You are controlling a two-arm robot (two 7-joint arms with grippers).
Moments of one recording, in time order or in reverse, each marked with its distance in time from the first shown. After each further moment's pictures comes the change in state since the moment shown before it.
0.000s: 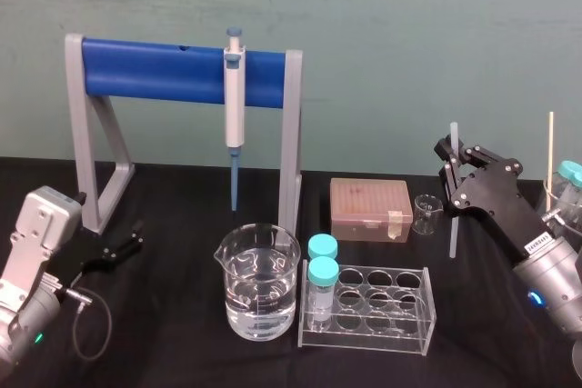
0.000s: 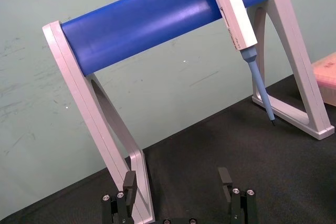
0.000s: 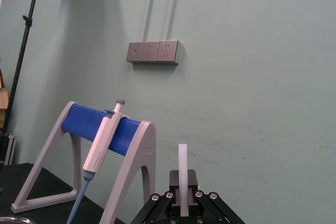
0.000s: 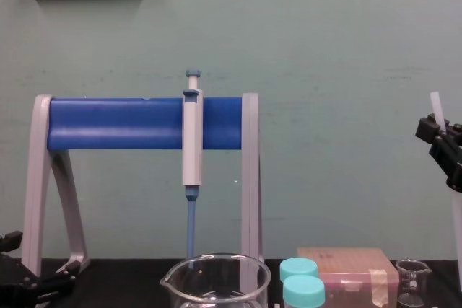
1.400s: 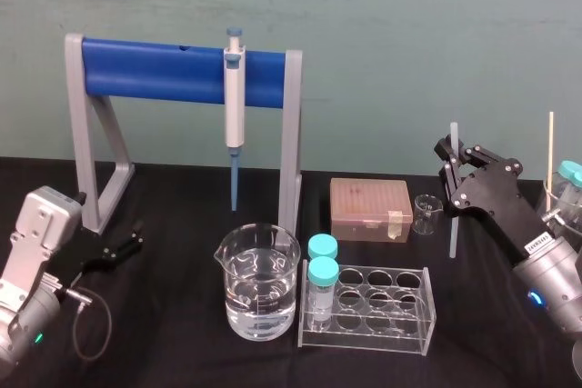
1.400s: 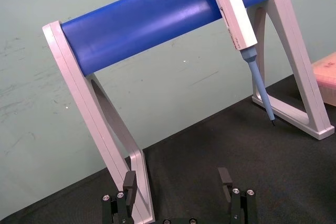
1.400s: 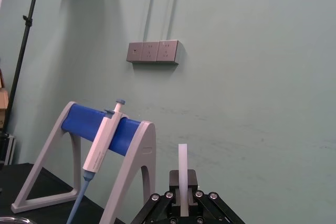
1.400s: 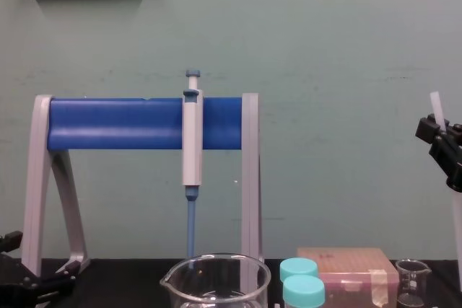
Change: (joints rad) left arm 0.000 0.000 0.000 0.000 0.000 0.000 0.000; right arm 0.000 0.000 0.000 0.000 0.000 0.000 0.000
